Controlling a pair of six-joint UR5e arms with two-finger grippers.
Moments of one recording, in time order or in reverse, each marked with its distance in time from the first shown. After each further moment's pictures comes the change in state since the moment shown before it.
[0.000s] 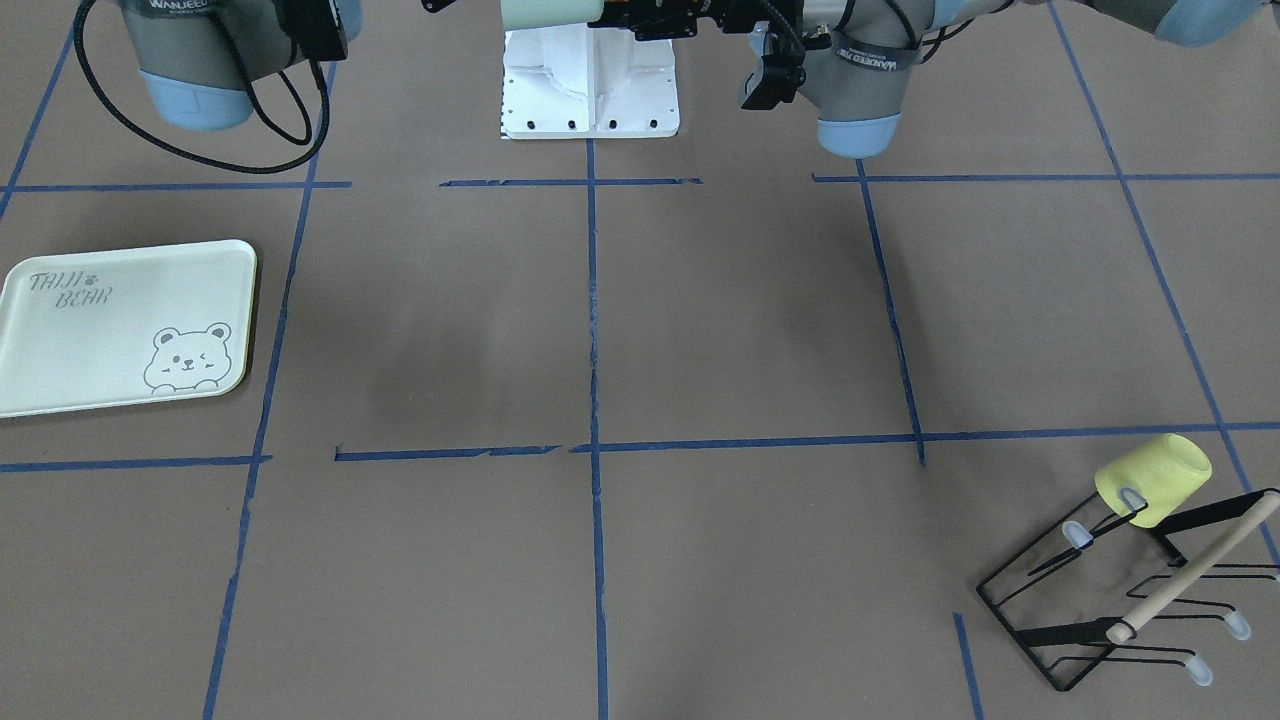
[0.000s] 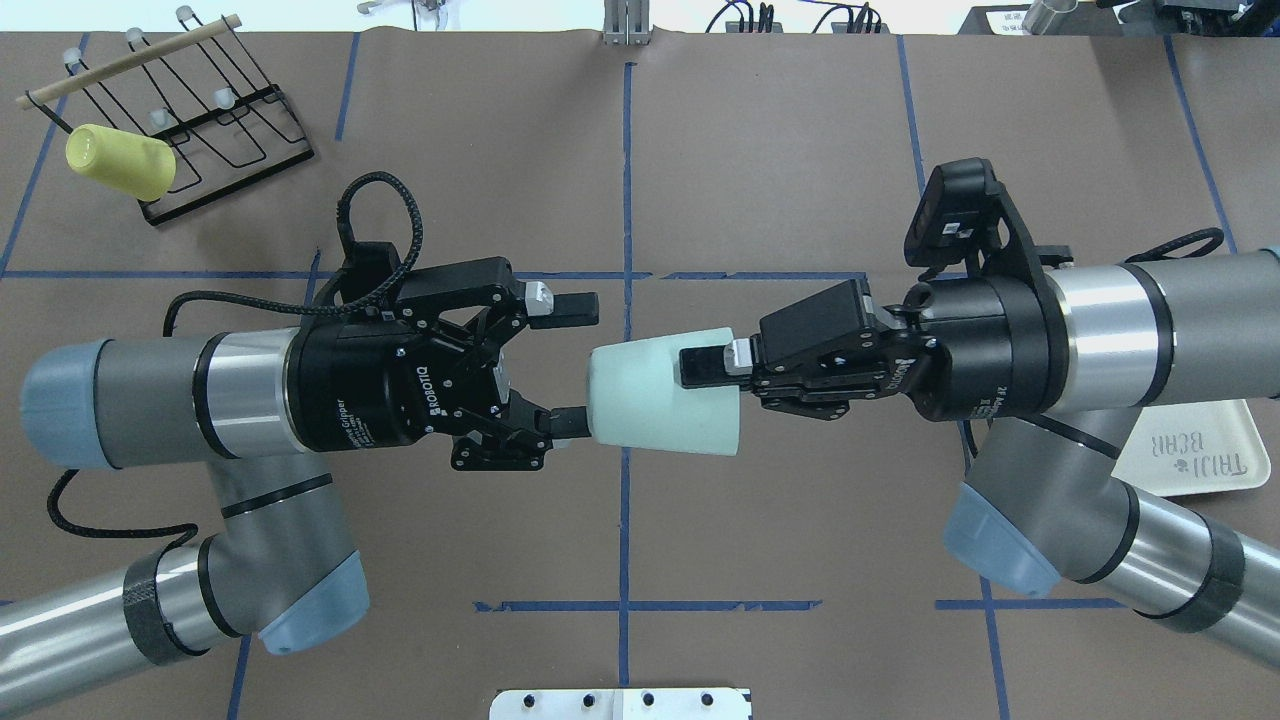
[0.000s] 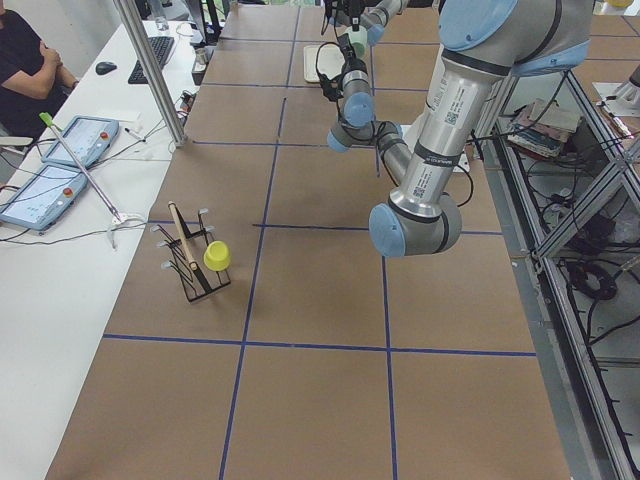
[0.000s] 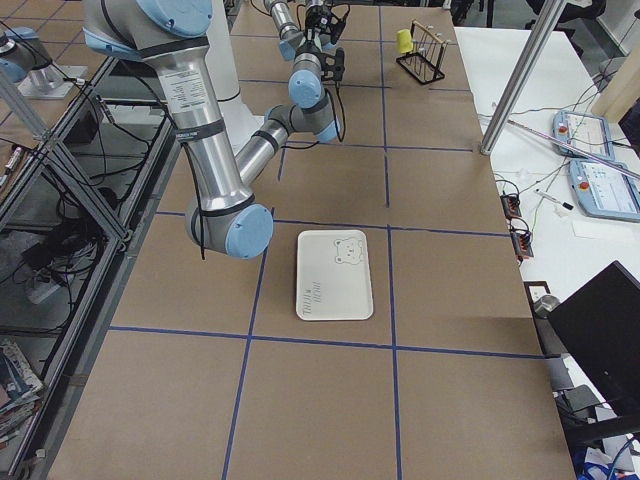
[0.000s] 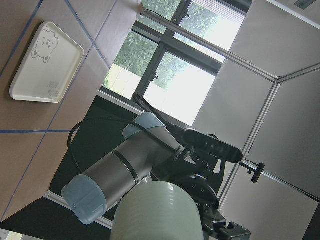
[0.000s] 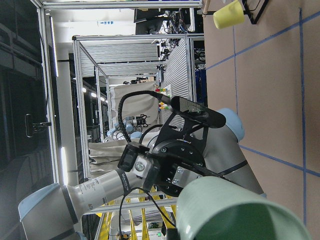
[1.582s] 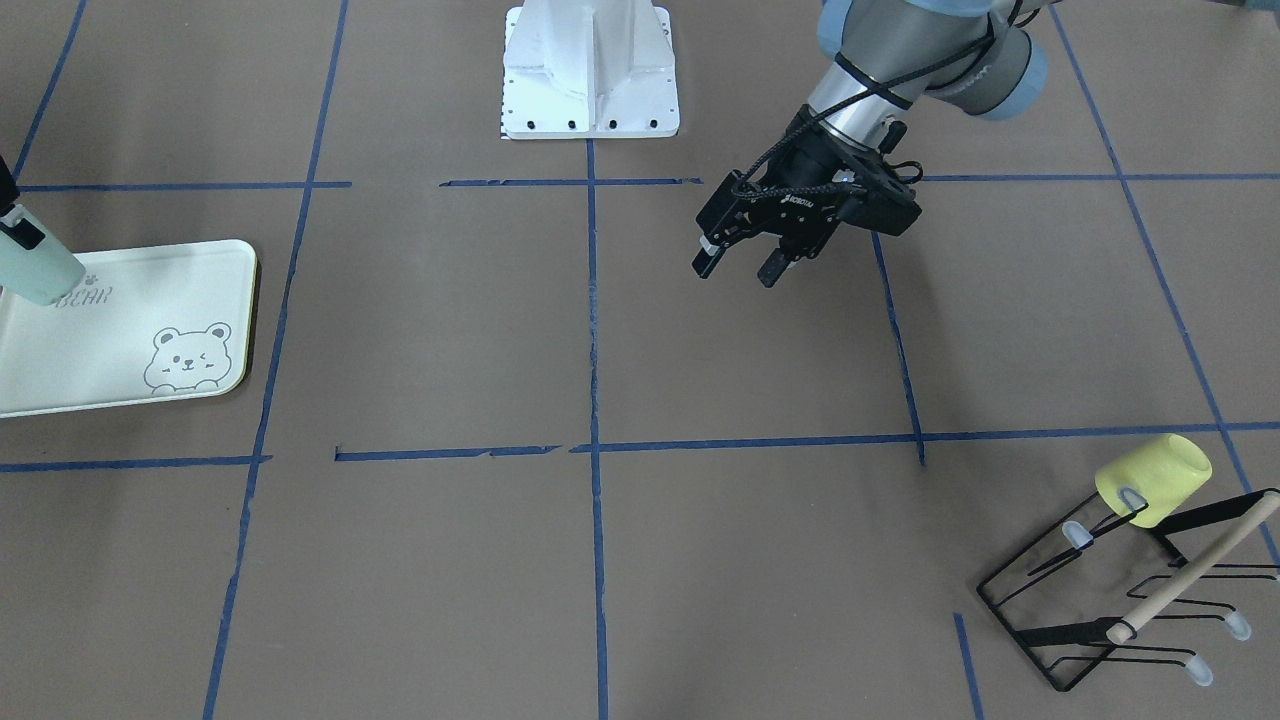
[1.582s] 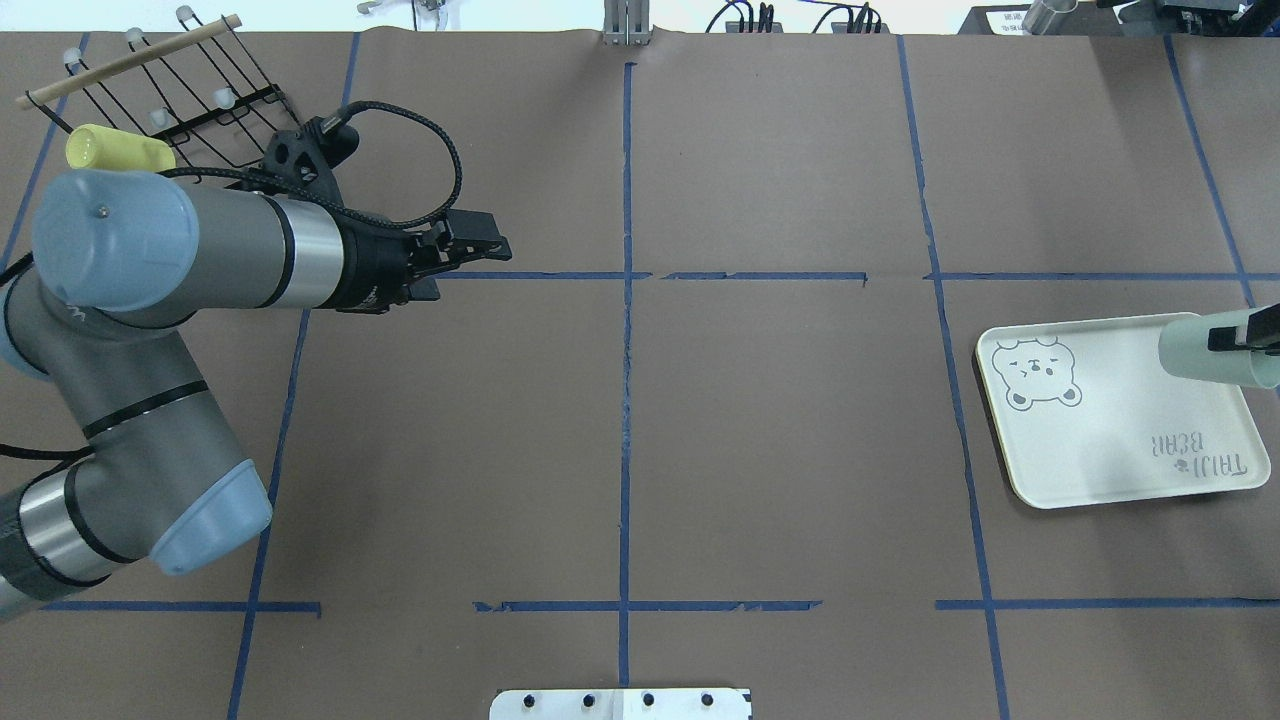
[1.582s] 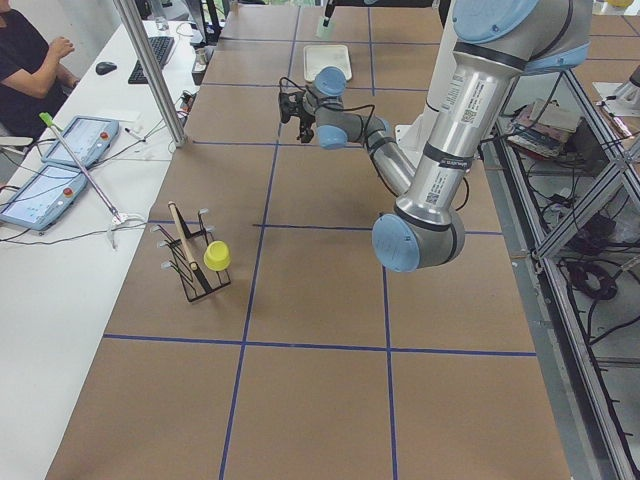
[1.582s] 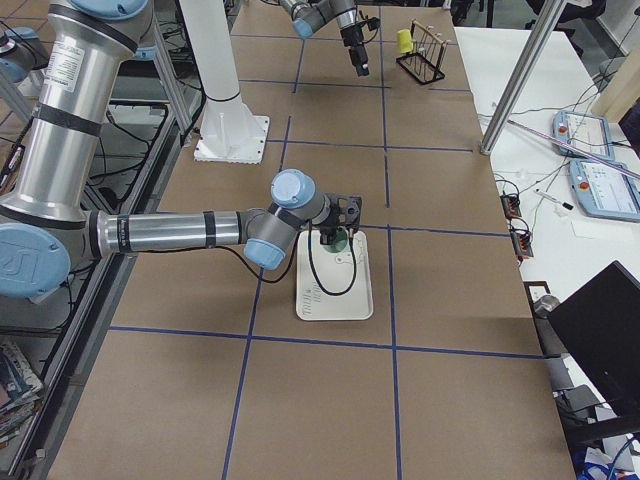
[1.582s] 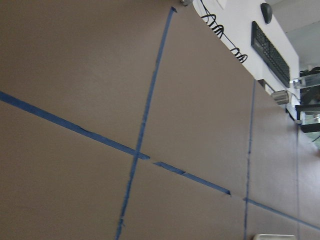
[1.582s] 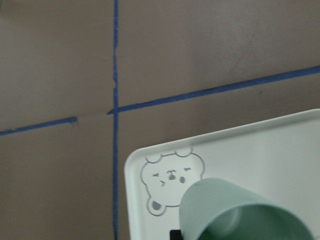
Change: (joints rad) left arm -0.187 0.080 -0.193 1.318 0.000 0.846; right arm 0.533 -0.654 -0.026 -0.784 0.238 -1.026
